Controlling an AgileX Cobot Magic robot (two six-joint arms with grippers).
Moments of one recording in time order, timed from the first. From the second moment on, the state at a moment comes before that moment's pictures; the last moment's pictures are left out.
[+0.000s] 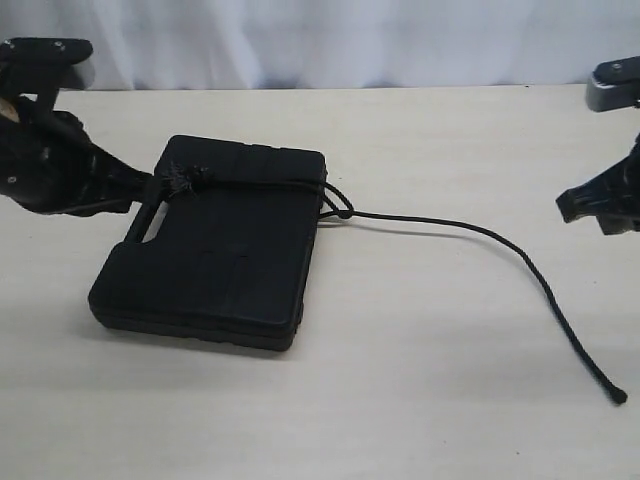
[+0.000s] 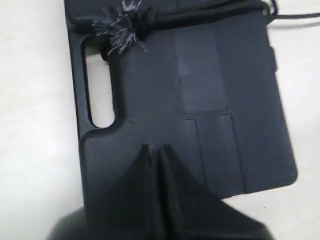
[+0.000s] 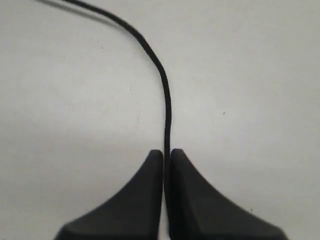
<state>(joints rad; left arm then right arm) -0.19 1.37 -0.86 -0.19 0.59 0.07 0.09 1.30 -0.92 -0.09 0.87 -0.01</state>
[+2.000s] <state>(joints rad) -0.20 0.99 -0.78 -0.20 0.50 0.08 -0.07 0.01 0.00 0.01 0.20 -0.09</state>
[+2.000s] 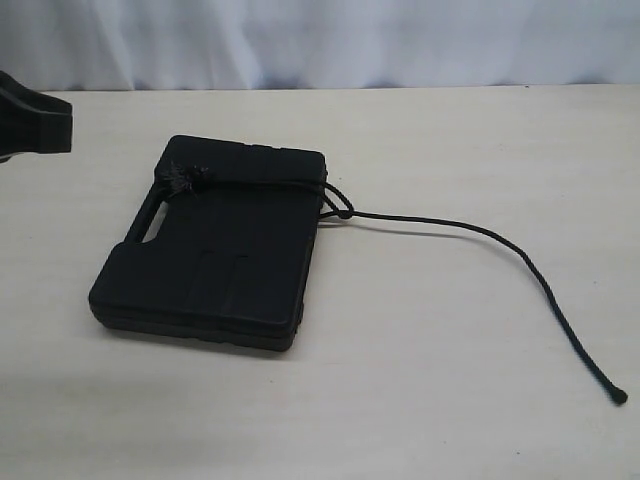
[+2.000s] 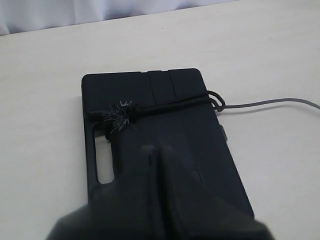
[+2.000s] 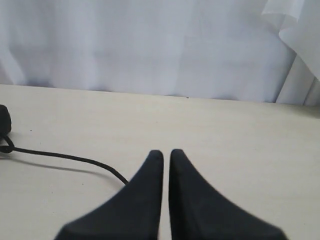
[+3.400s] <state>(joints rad) 0.09 0.09 0.00 0.04 0.01 0.19 -0.07 0.01 0.00 0.01 0.22 -0.09</state>
